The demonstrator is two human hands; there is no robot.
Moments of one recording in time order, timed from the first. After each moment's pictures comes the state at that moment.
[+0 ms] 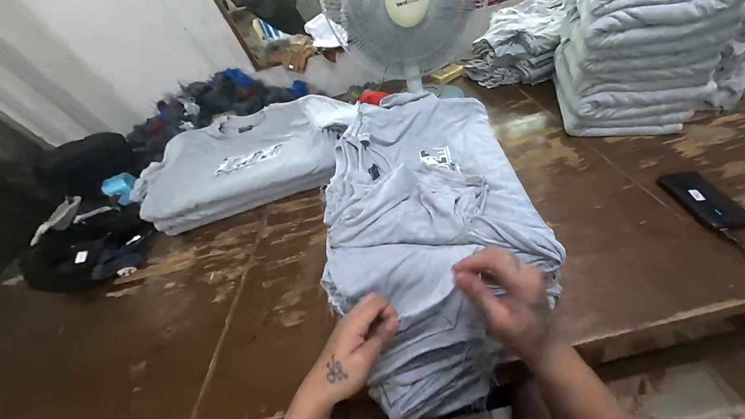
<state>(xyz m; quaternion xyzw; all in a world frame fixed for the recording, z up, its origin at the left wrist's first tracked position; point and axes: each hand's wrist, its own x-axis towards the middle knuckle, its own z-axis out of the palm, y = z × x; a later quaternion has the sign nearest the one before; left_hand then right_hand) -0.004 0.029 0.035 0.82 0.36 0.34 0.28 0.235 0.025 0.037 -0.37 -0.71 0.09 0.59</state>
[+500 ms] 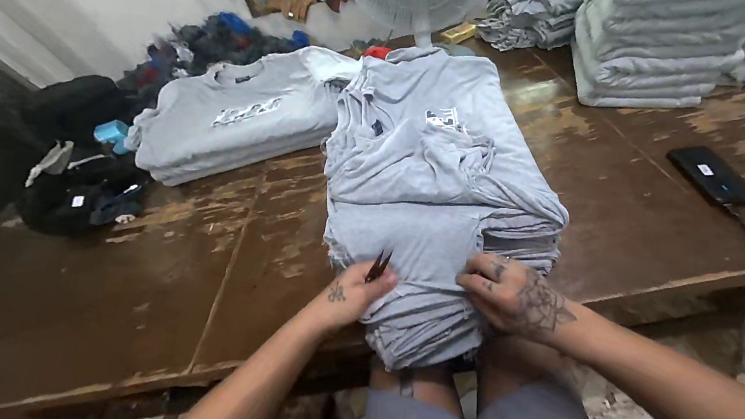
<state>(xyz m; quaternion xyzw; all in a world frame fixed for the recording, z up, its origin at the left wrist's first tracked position) -0.011 0.041 0.030 0.72 0.48 0.19 0.46 0.270 0.010 -0.018 -0.31 -0.88 -0.02 0.36</state>
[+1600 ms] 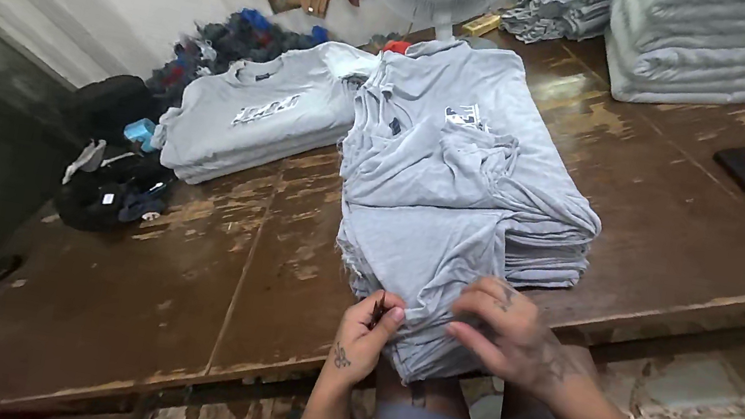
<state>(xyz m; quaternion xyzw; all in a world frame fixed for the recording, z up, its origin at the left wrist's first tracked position) -0.013 -0.001 -0.012 0.71 0.37 0.46 0.39 0.220 -0.013 -0.005 -0.34 -0.78 0.09 0.51</state>
